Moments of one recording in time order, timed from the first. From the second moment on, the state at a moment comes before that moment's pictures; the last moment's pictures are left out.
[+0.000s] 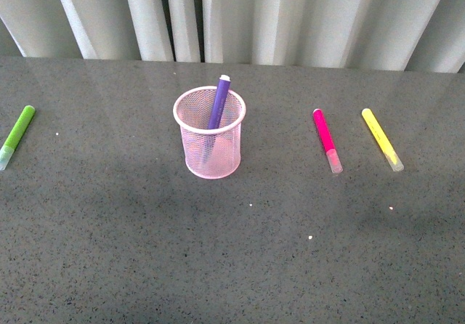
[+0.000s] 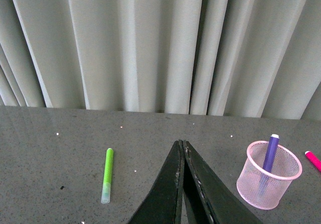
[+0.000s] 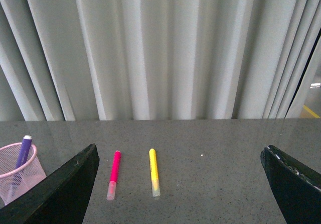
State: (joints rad) left arm 0.00 0.40 0.01 0.40 0.00 -0.01; right arm 0.00 0.00 0.02 0.00 0.00 0.00
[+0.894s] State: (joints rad) left arm 0.00 0.00 0.01 0.00 0.00 -0.01; right arm 0.00 0.00 0.02 0.00 0.00 0.00
